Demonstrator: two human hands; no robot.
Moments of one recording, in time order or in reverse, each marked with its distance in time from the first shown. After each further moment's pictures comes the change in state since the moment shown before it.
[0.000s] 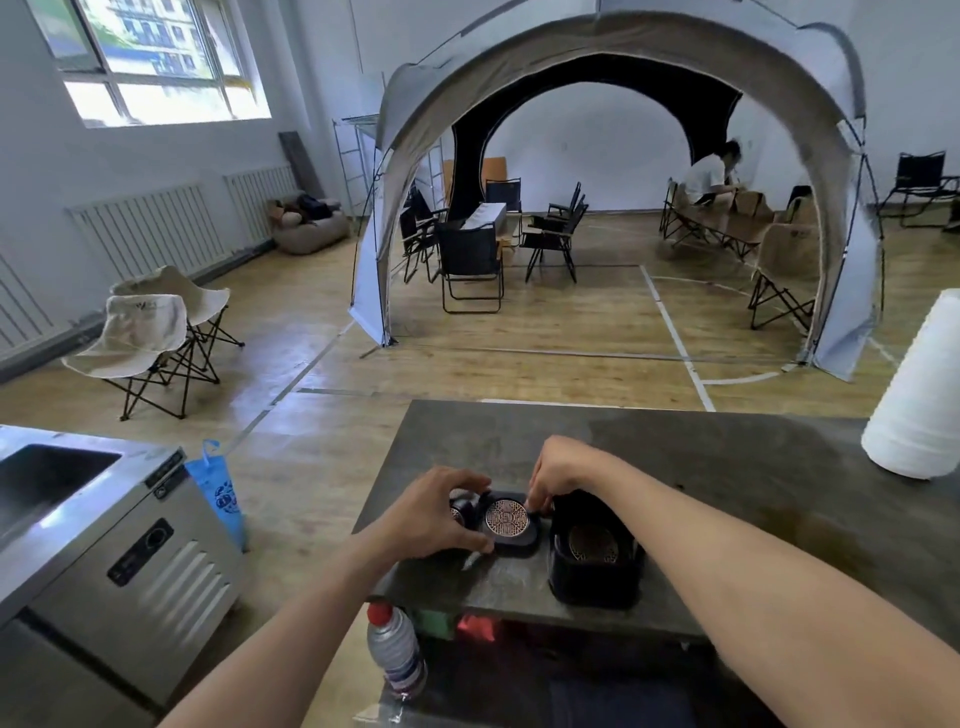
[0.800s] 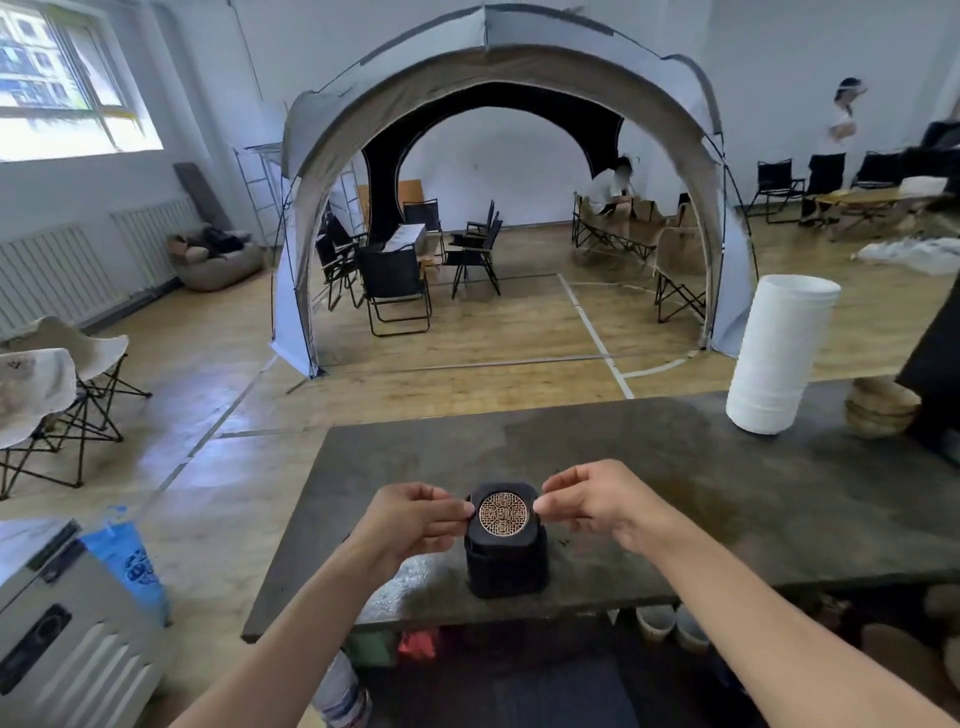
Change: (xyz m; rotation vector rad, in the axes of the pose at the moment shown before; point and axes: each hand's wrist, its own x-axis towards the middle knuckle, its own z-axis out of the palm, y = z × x) left_hand 0.002 0.087 0.023 -0.969 -0.017 -0.427; right_hand -0.128 0.104 -0.002 1.063 0.221 0.066
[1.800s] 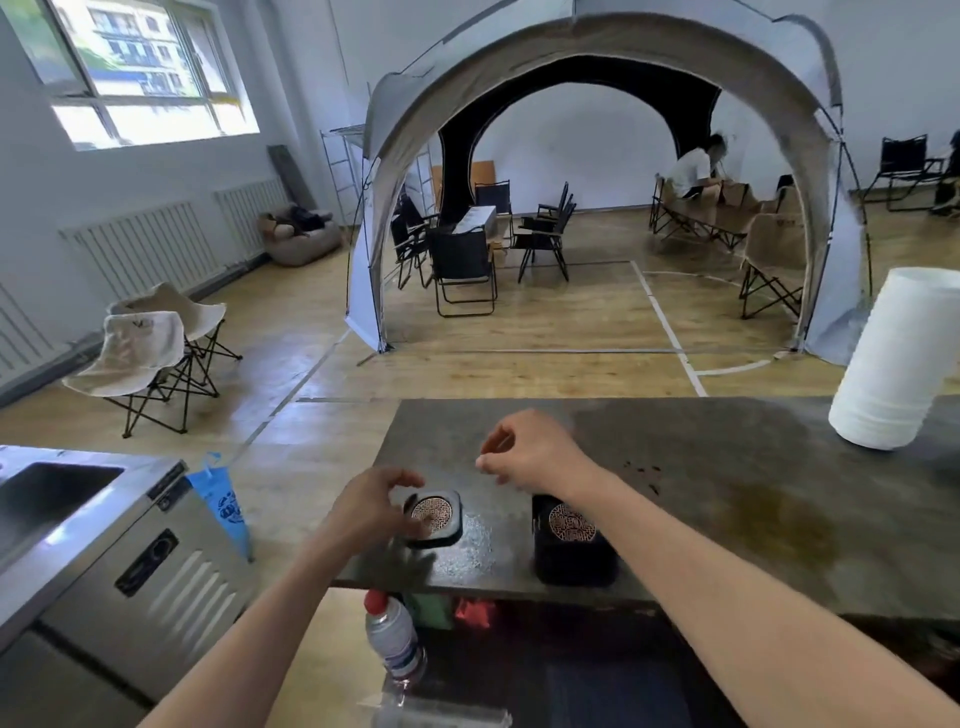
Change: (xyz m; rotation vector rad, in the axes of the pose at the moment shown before) left_hand -0.010 -0.018 -0.105 0.857 0.260 0.156; right_hand 0.019 -0.057 0.116 -0.645 -0.115 -0.399
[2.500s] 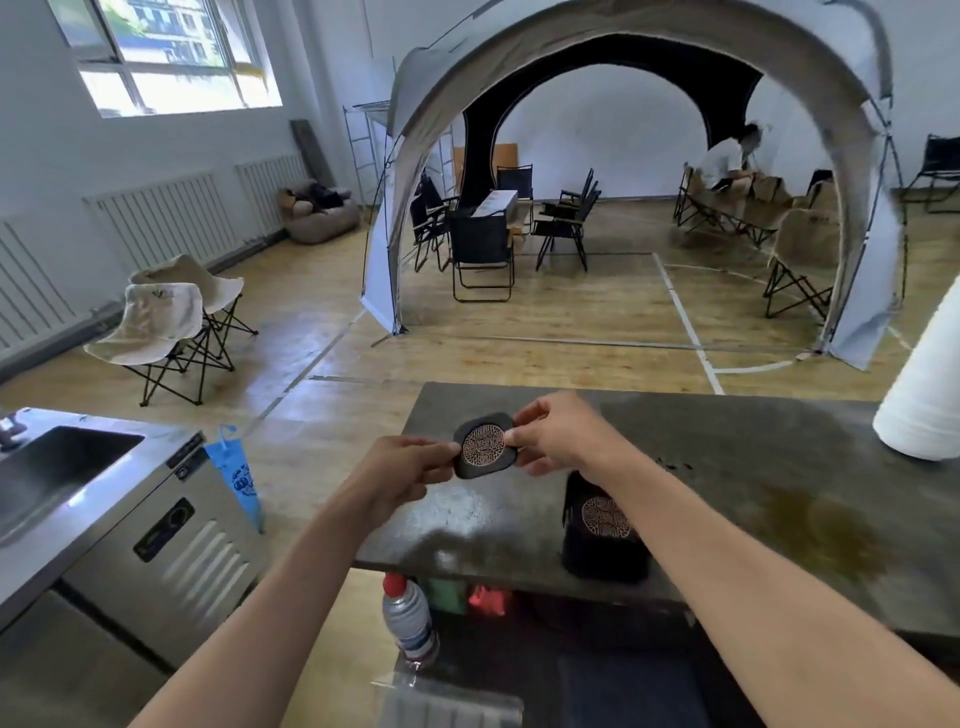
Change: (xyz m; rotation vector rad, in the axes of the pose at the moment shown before) left_hand 0.006 0.013 -0.012 -0.778 -0.045 -0.221; right_hand 0.022 -0.009 0.008 0.385 -0.044 0.215
